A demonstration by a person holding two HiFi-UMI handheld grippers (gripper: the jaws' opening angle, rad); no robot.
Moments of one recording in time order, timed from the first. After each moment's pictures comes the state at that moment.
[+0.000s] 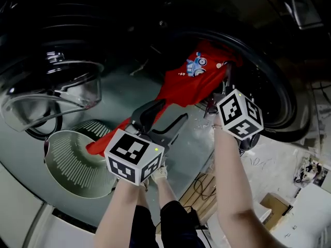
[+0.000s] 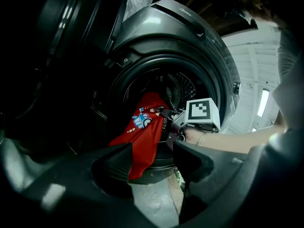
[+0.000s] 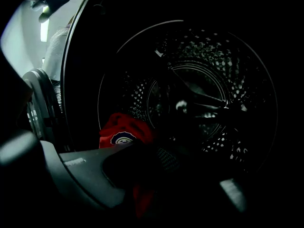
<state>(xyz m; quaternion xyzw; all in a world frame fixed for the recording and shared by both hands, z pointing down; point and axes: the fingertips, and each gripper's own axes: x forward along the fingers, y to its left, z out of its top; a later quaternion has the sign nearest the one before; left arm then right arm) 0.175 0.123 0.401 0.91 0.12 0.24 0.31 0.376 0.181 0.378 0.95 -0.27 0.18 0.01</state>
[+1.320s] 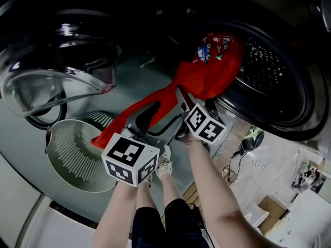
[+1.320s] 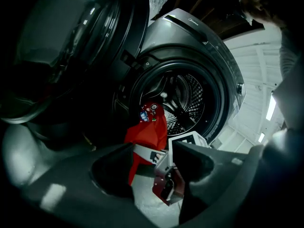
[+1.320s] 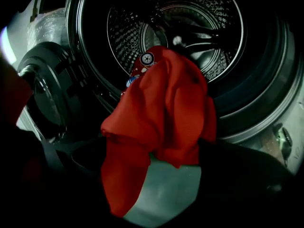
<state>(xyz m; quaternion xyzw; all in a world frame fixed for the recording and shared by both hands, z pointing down) 0.122 0.100 0.429 0.91 0.06 0.25 0.33 0.229 0.162 0.560 0.86 -0.27 0.43 -0.05</state>
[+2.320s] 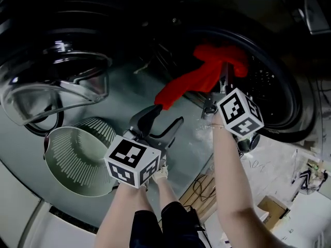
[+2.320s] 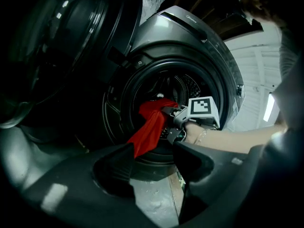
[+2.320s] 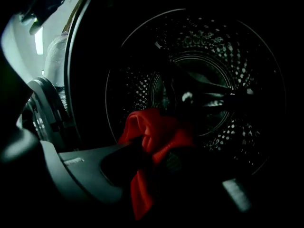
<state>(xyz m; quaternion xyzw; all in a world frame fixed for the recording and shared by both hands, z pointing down) 0.146 0.113 0.417 0.91 0.08 0.24 0.33 0.362 0.159 0.394 0.93 -0.30 0.21 -0.03</state>
